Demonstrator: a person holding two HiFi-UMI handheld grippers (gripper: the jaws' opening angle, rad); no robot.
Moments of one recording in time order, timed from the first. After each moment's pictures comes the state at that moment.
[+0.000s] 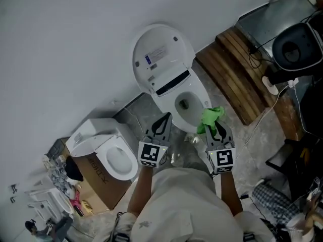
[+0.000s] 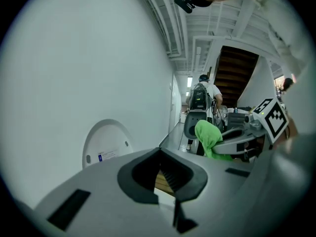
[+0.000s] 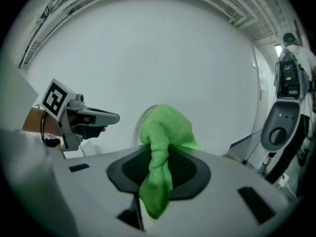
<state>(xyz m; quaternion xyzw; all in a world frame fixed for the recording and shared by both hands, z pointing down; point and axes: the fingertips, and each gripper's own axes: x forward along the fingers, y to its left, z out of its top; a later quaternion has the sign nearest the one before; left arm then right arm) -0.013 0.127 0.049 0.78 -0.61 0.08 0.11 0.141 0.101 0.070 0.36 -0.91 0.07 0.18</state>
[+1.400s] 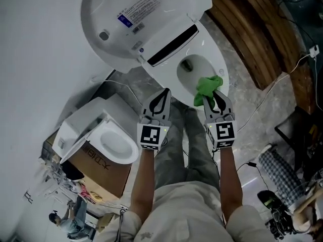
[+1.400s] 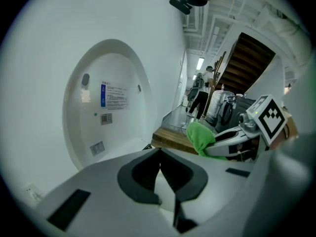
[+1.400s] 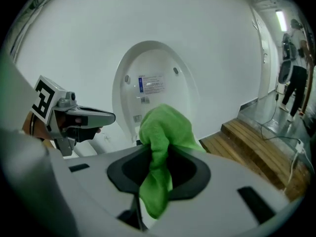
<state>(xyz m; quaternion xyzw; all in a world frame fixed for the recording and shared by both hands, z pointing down) -0.079 0.063 0.318 0.77 -0.59 0.13 0.23 0.061 0.036 0.344 0.36 -0.87 0.18 0.28</state>
